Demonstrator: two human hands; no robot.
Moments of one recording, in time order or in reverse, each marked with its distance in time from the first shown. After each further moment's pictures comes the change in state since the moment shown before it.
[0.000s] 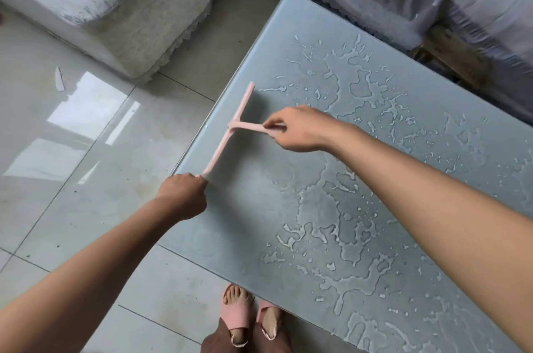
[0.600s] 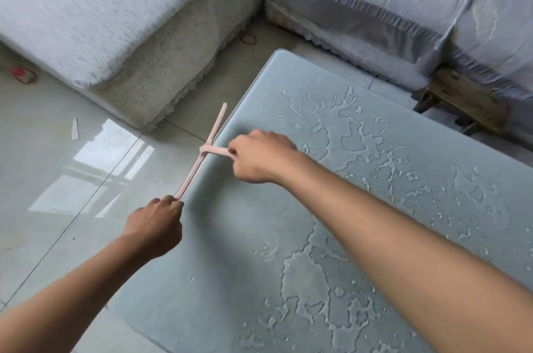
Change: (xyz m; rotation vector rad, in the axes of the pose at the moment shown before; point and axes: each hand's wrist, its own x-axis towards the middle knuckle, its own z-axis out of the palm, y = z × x) left_hand 0.031 0.001 -0.054 -0.001 0.114 -0.155; right_hand 0.043 0.000 -0.047 -0.147 0.119 -0.125
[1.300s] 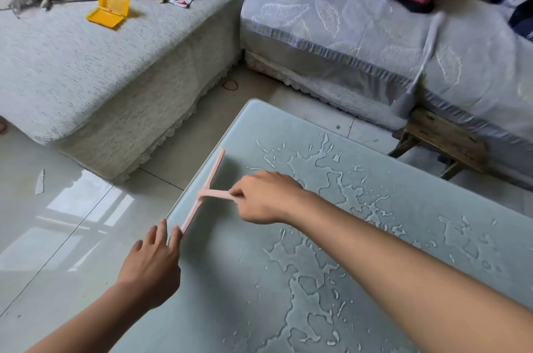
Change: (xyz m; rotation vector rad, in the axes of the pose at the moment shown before) left_hand 0.058 0.060 -0.024 0.075 0.045 0.040; right_hand 0.024 0.082 -0.013 0.015 -0.014 -0.007
